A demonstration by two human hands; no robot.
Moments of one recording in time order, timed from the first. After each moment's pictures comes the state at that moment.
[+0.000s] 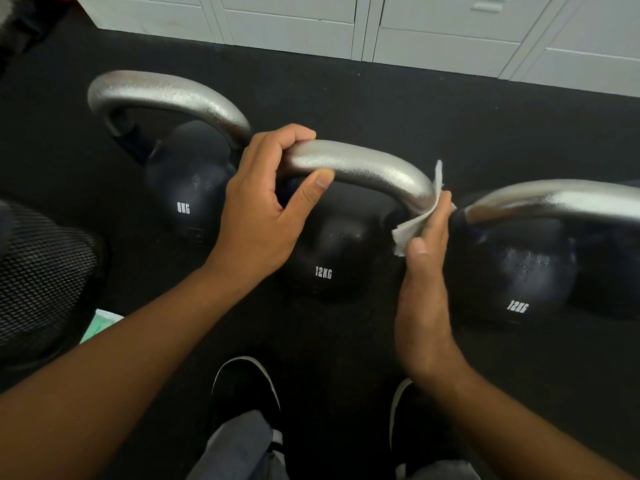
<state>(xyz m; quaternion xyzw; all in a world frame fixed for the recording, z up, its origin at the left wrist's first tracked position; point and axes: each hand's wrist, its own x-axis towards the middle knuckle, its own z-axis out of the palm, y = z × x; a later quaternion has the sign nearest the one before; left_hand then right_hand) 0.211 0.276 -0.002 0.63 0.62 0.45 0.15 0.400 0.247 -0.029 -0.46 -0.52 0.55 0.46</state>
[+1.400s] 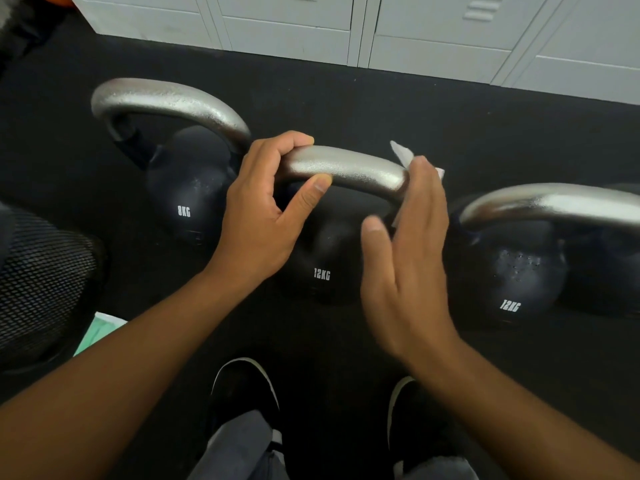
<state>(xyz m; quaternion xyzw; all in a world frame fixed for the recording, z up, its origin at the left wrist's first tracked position) 0.210 0.275 0.000 0.62 0.61 0.46 0.18 0.388 0.253 0.010 -0.53 -0.70 0.31 0.36</state>
